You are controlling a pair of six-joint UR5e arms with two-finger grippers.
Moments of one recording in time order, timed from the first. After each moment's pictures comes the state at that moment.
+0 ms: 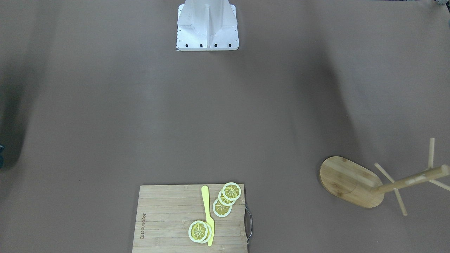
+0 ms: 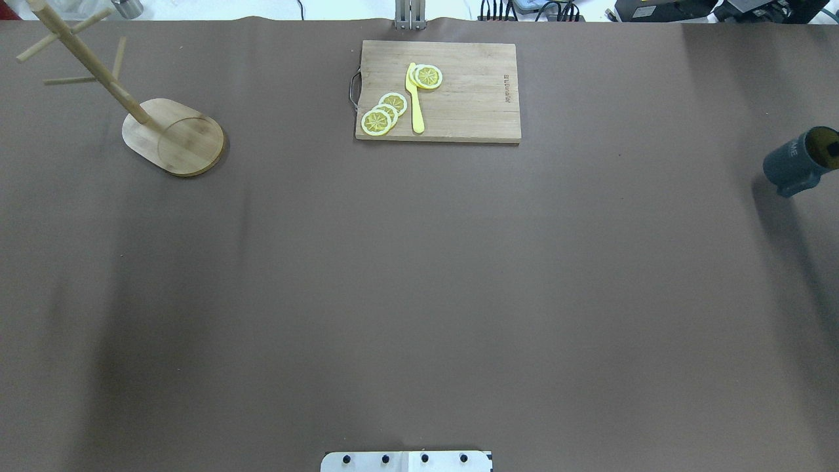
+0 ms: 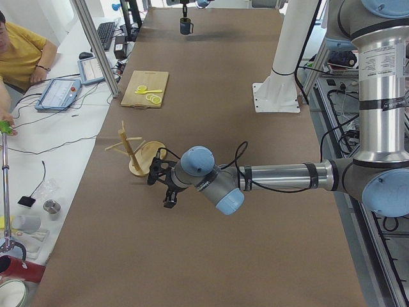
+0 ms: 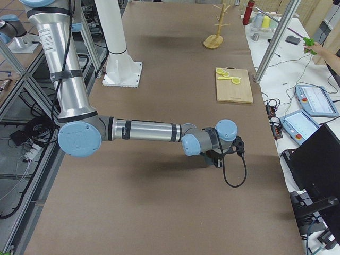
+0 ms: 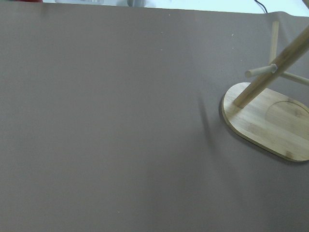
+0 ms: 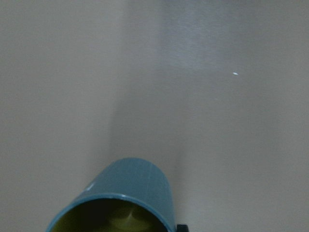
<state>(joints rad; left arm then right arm) -1.51 -1.45 -1.61 -2.40 -2.38 -0.52 1.35 -1.35 1.35 -1.22 2.40 0.30</state>
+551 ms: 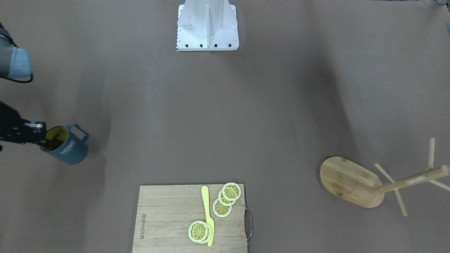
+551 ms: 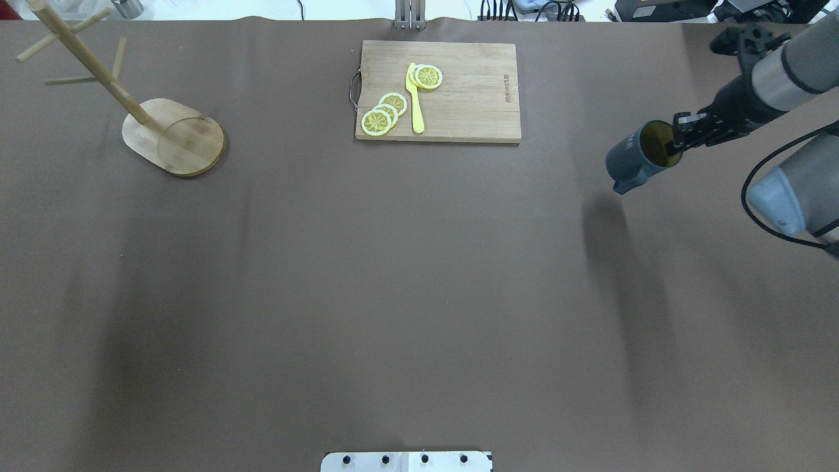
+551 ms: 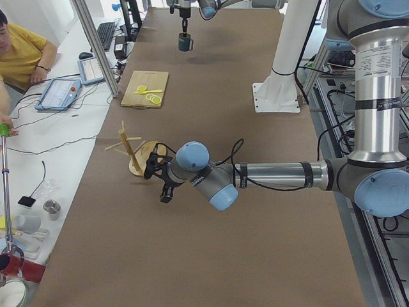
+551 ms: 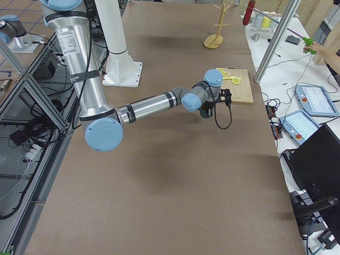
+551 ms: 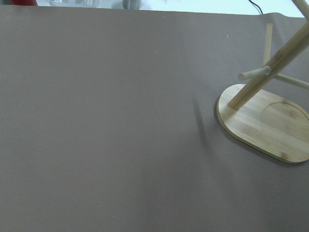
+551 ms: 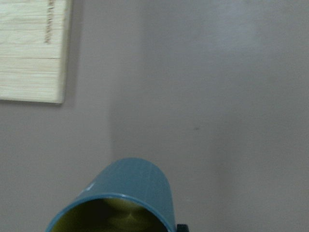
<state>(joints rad) -1.48 -1.48 -1.60 -2.40 -2.38 -0.52 1.03 -1.27 1.67 -1.22 2.29 0.84</state>
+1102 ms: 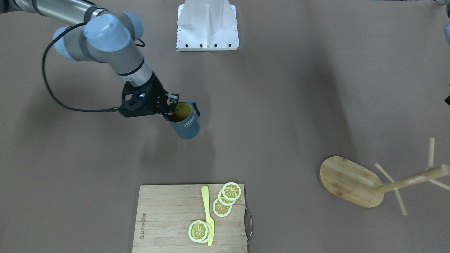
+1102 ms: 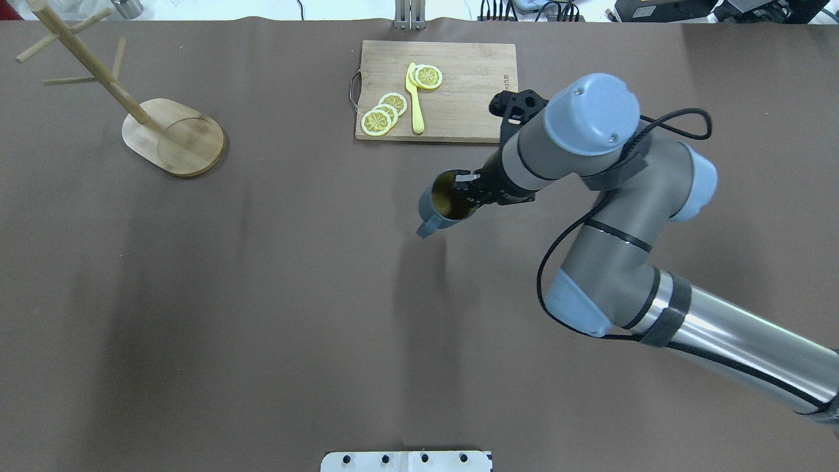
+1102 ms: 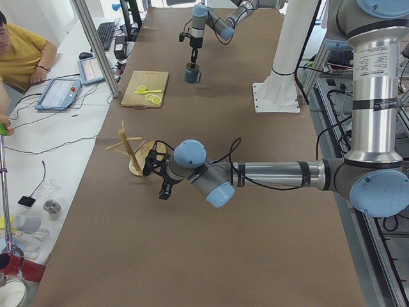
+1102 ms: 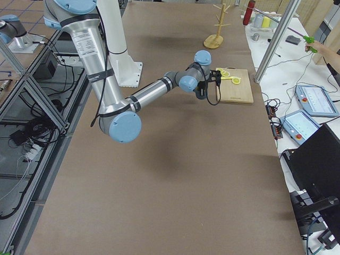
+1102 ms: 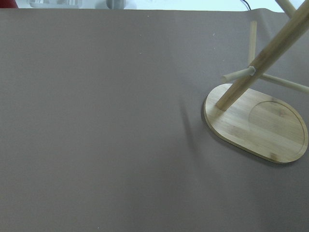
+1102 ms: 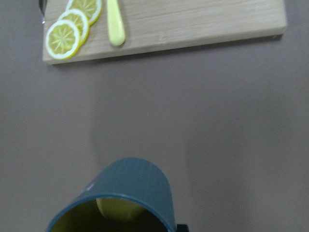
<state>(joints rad) -1.46 -1.49 -1.60 -2.40 -2.38 -0.52 0.63 -0.96 1.70 -1.33 1.95 1.28</state>
